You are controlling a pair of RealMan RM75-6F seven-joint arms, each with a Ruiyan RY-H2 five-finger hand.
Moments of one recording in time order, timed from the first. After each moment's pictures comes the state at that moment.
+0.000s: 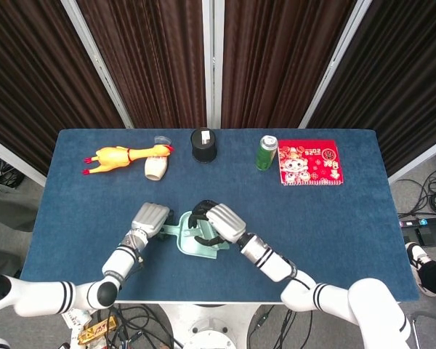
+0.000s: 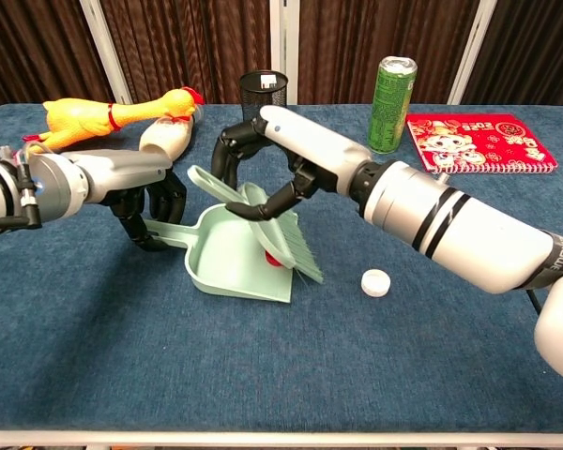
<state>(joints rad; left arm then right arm) -0.88 -1.59 -0.12 -1.56 0.61 0.89 0.63 0.88 -1.95 0.12 -0.96 -1.61 1.11 0.58</state>
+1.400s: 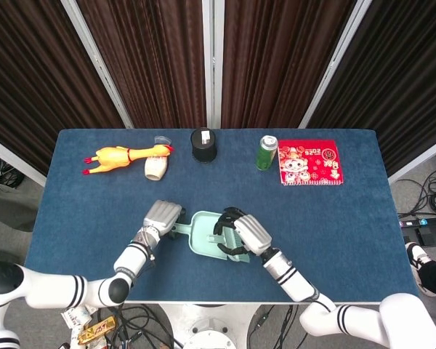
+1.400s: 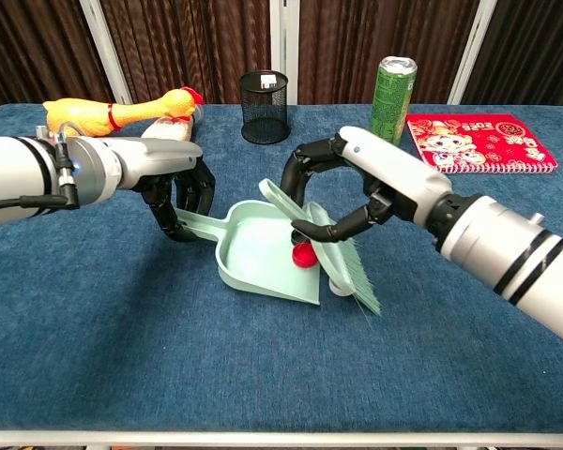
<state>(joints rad) -1.00 -1.60 -0.13 -1.60 0.49 0.92 0.65 0.69 -1.84 0.07 -1.18 -1.56 1.16 0.44</state>
